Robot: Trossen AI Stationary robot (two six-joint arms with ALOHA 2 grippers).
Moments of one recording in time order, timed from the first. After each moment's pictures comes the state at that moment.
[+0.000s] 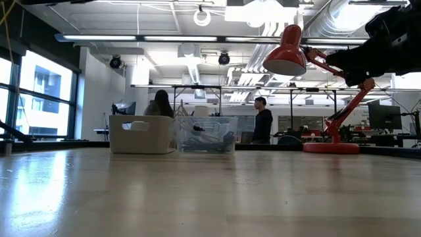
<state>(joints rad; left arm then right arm) -0.52 0.66 0.58 -0.23 -0.40 0.49 -0.20 0.02 0.01 0.05 -0.11 0.03</state>
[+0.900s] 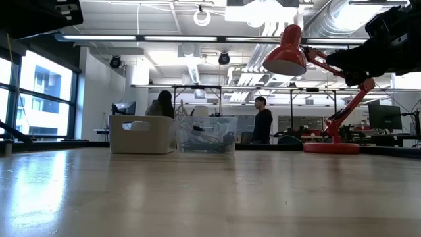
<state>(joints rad) -0.52 0.37 0.33 -0.20 -0.27 0.57 -0.20 0.02 0.01 0.05 -0.11 0.03</state>
